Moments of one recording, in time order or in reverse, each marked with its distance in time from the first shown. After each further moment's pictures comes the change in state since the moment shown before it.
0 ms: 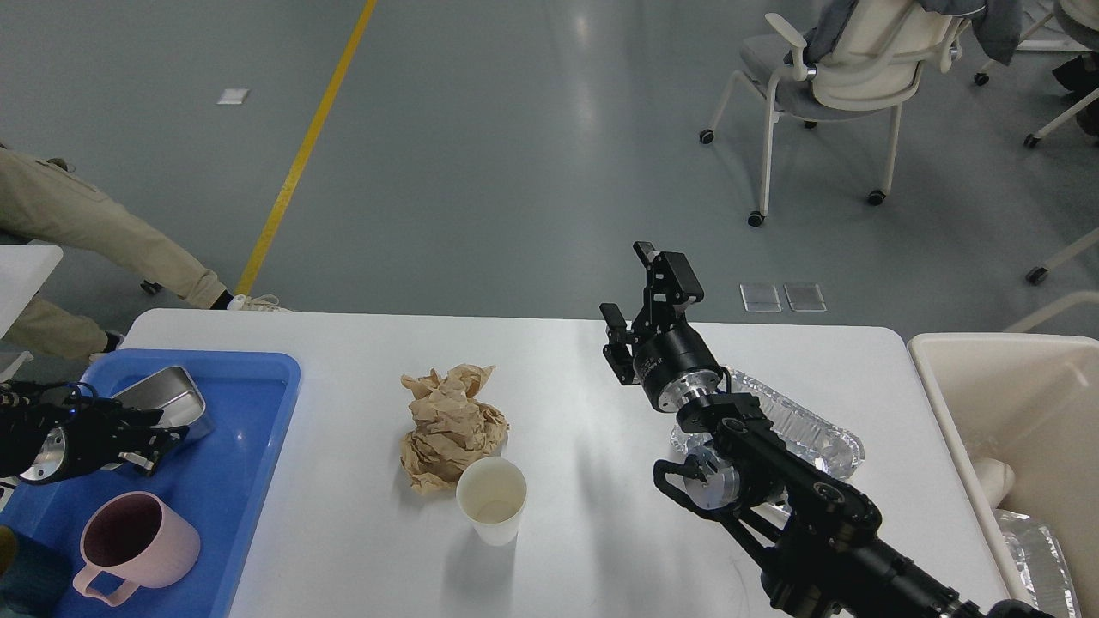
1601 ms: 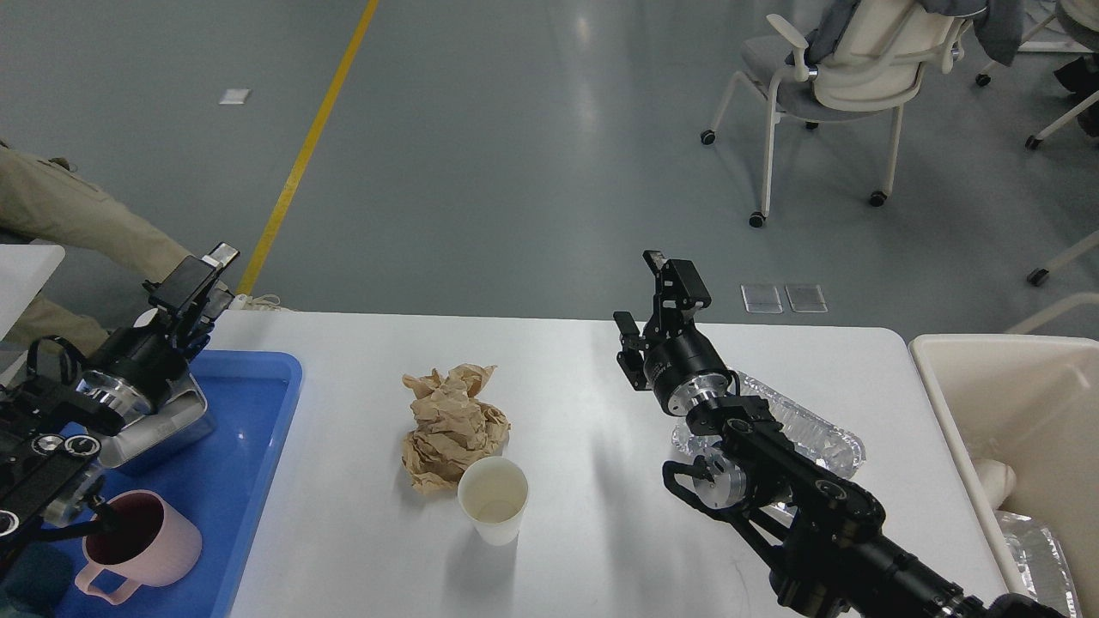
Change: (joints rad) left arm 0.411 -0.010 -1.315 -0.679 -0.459 -0.210 0.119; right arm 0.012 -0.011 -0.012 -0.064 0.000 -0.001 0.000
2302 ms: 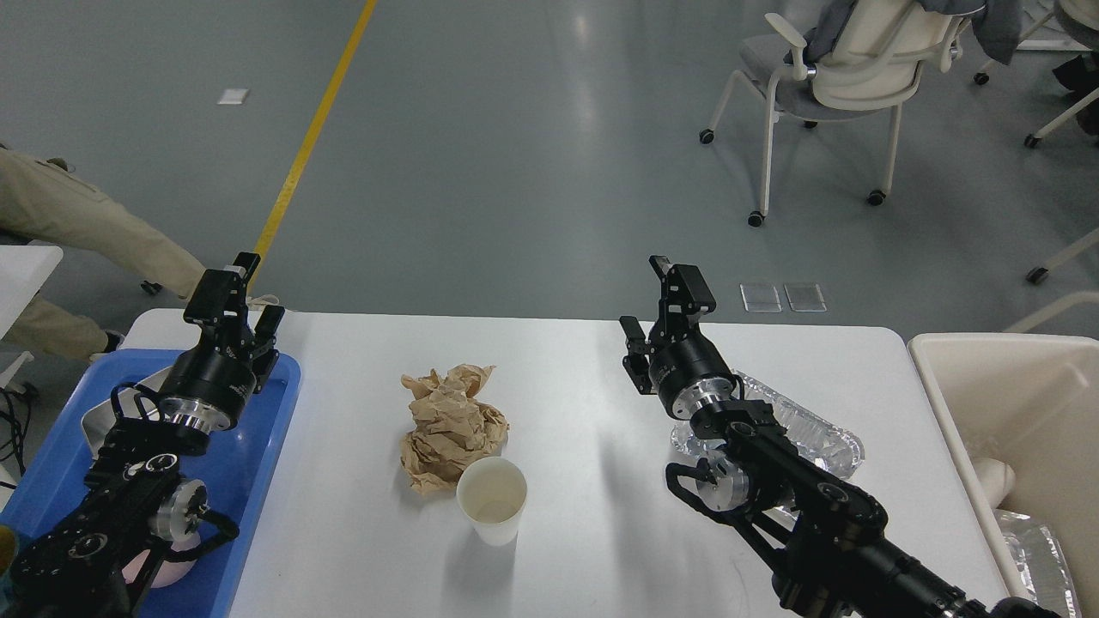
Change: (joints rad) left arm 0.103 -0.273 -0.254 -0.037 -0.085 0.026 0.050; right arm -0.009 -0.008 0.011 -0.001 0.001 -0.015 0.000
